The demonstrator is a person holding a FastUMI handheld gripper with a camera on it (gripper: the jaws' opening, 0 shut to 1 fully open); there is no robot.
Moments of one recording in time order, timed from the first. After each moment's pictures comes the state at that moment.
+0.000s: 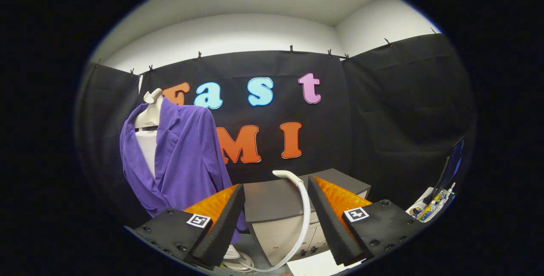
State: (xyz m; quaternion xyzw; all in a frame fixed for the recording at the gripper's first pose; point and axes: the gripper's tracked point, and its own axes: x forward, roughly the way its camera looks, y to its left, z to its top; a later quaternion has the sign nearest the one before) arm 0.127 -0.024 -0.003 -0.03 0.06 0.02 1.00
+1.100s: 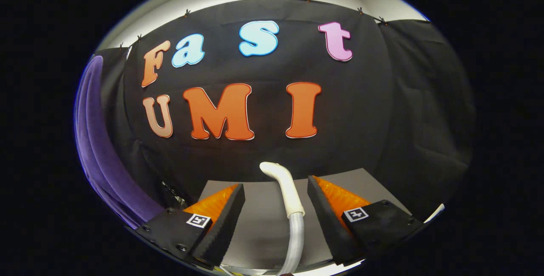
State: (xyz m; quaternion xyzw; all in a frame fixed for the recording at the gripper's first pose) arm 0.462 -0.083 -0.127 -0.07 0.21 0.07 0.97
